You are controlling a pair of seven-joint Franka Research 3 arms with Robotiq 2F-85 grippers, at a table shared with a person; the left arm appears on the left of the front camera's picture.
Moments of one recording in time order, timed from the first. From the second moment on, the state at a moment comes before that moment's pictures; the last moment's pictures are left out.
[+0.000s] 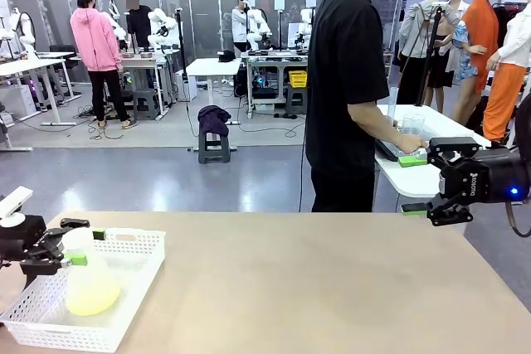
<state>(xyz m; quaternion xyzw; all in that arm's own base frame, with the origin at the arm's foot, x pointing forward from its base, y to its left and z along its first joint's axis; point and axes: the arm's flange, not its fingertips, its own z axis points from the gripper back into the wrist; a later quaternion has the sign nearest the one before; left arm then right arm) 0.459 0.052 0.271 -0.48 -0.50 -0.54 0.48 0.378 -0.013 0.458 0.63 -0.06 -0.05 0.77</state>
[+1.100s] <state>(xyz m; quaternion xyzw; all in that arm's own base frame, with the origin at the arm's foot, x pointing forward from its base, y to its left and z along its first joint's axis) 0.436 0.121 0.312 -0.43 -0.47 -0.56 0.53 0.378 -0.013 0.458 0.63 -0.06 -0.05 0.77</state>
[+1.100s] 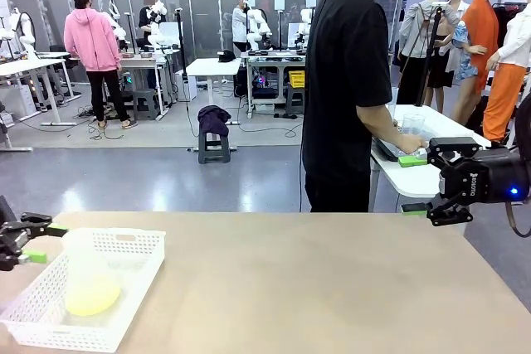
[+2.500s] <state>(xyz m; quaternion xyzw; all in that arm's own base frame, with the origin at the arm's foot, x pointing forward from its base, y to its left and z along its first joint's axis) 0.392 0.127 0.368 -0.63 -0.19 0.00 0.76 0.378 -0.013 0.458 0.63 -0.06 -0.05 0.77</state>
